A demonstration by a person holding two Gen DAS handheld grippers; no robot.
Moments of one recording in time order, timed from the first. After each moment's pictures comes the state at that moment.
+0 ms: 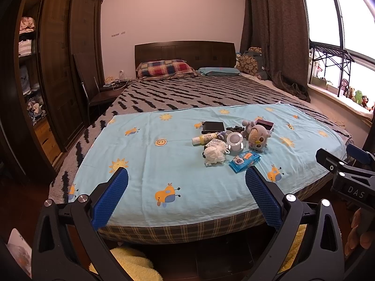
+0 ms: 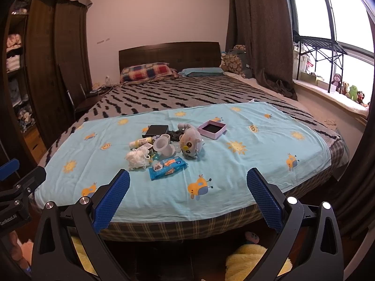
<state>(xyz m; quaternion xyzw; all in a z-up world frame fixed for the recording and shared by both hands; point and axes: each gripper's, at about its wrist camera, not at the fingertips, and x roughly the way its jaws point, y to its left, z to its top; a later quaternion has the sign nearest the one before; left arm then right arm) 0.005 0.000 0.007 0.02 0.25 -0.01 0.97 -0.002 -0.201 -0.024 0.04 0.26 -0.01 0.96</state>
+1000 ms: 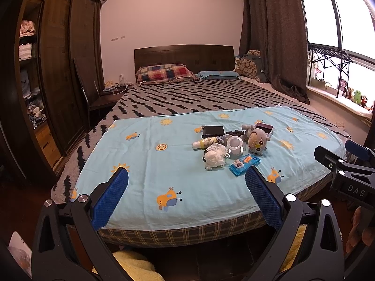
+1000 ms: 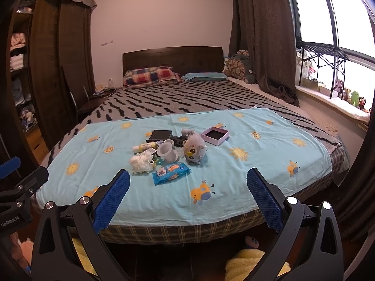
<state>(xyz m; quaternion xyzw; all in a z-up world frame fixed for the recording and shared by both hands) 0.000 0.000 0.013 0.03 0.24 -0.01 0.97 -0.004 -0.196 -0.014 0.03 0.25 0.00 0.97</state>
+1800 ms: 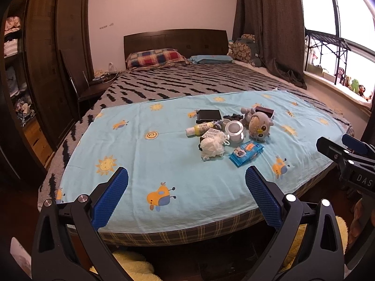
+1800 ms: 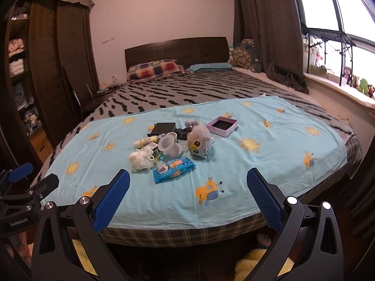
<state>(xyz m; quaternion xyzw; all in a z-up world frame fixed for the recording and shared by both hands) 0.050 -0.004 -0.019 0.04 0.29 -0.03 0.96 0.038 -0.212 -0.048 0.07 0.27 0.02 0.96</state>
